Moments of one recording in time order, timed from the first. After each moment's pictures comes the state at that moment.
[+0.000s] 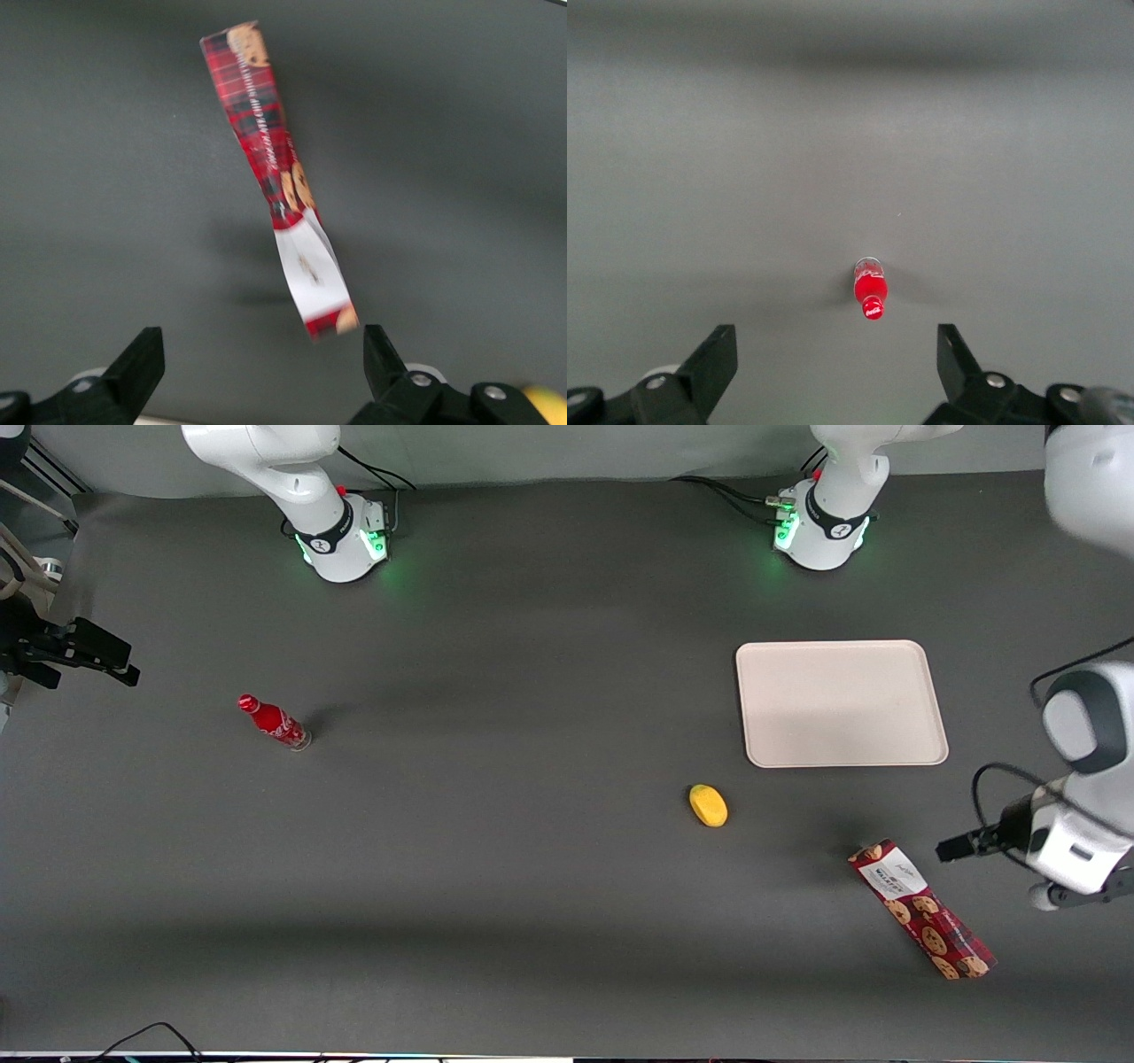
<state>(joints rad) 0.07 0.52 0.02 -1.54 -0.09 2.12 -0.13</state>
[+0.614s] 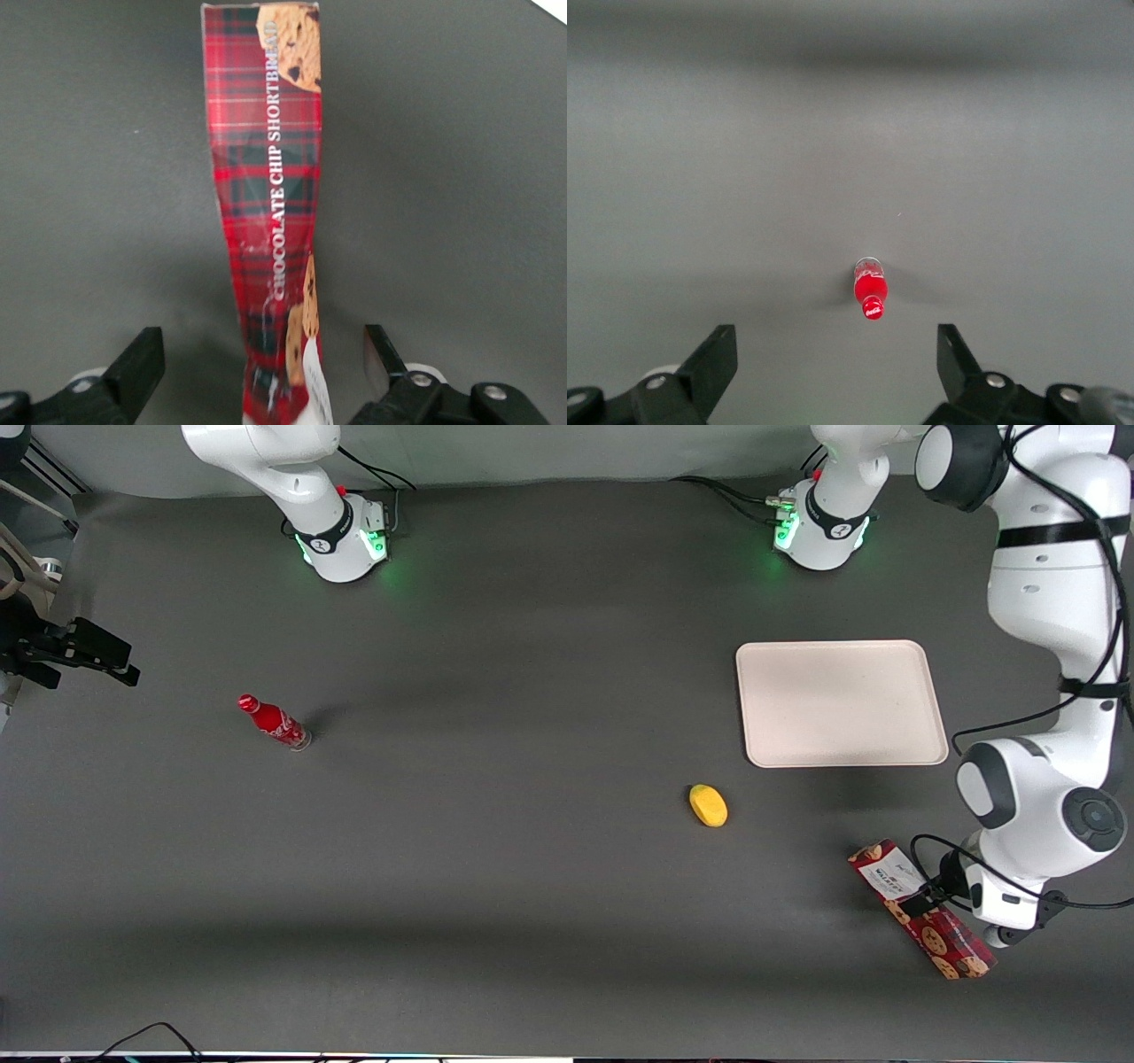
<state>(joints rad) 0.06 0.78 0.01 -1.50 -0.10 2.45 -0.39</state>
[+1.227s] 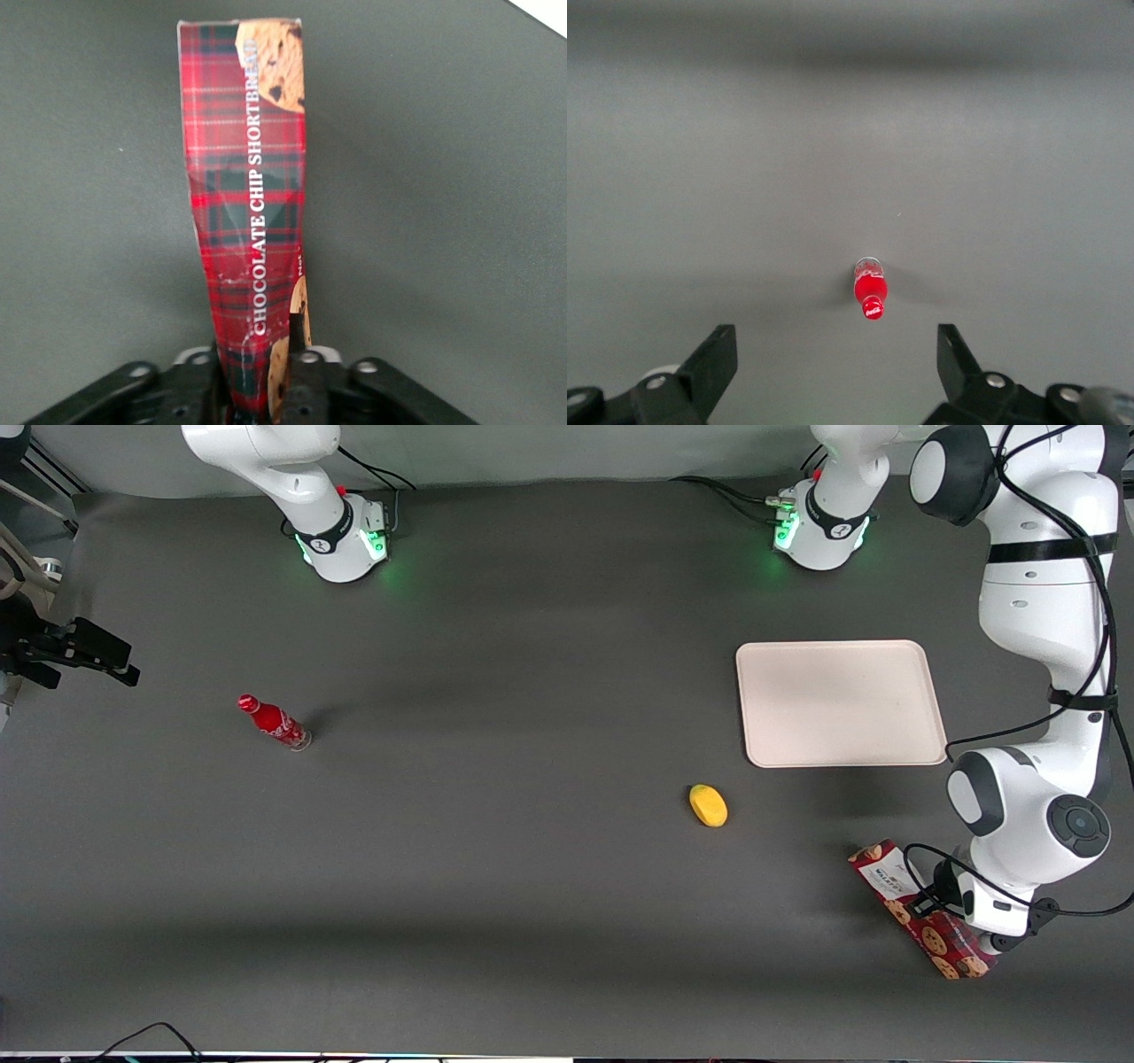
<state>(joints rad) 0.05 0.81 0.01 -1.46 -0.08 2.46 -0.40</state>
